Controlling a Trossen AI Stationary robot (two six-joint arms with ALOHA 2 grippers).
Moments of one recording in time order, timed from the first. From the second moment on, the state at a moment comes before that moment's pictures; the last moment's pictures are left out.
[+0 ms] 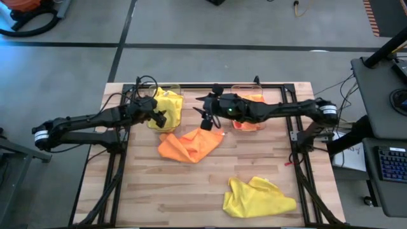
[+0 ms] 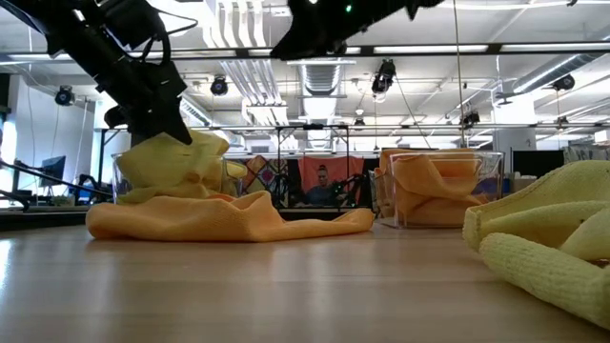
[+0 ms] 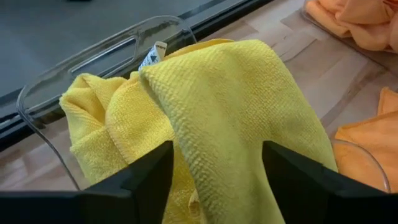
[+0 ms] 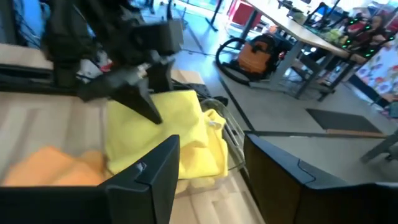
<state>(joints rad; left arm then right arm) 0.37 0.86 0.54 -0.39 -0.38 -0.35 -0.12 1.68 1.30 0.11 0.28 -0.27</state>
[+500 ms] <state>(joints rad) 0.37 0.85 0.69 -0.59 -0.37 -0.18 -0.17 1.84 1.37 0.16 0.28 -0.30</state>
